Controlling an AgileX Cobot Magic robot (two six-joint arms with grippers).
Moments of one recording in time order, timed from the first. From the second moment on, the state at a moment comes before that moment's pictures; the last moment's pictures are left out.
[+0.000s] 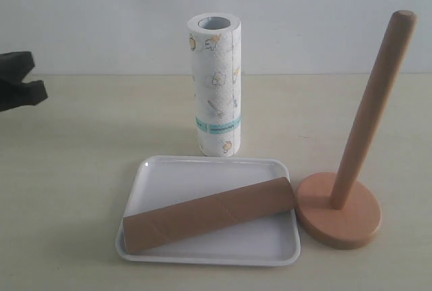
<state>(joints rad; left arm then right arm) -0.10 1.33 -0.47 0.30 -0.68 -0.25 -0.01 0.00 0.00 0.02 0.34 0.00</state>
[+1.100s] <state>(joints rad) -0.19 1.96 -0.91 0.92 -1.15 -0.57 -0.01 0.00 0.00 0.02 0.34 0.00</state>
